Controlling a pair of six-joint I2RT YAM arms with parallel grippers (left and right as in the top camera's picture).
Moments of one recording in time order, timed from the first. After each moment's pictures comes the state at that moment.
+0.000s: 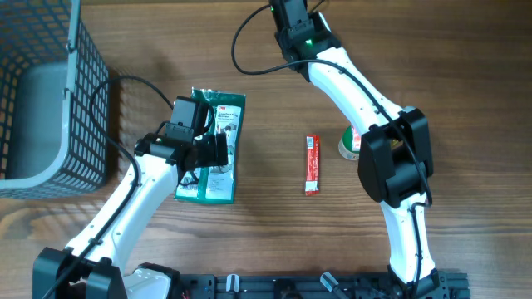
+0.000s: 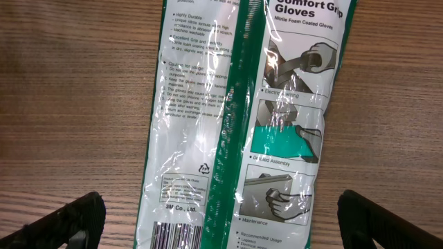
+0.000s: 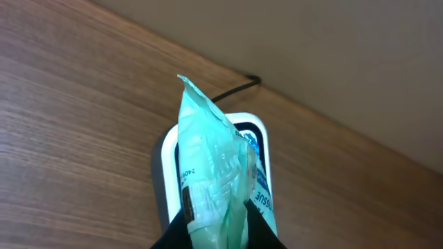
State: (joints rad) left arm -0.28 1.41 0.89 -0.68 -0.12 -0.32; right arm 0.47 2.31 2.01 -0.50 0.48 -0.15
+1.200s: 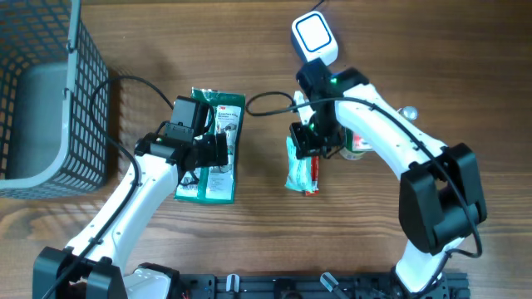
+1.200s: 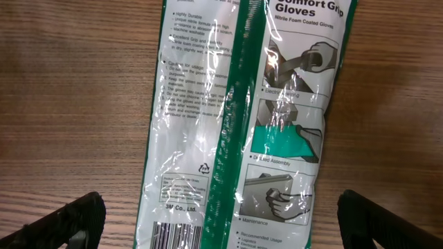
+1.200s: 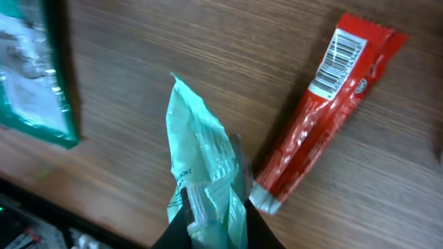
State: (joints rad) left arm -0.28 1.41 0.89 -0.68 -0.12 -0.32; right arm 0.47 1.92 1.44 -1.11 -0.32 0.20
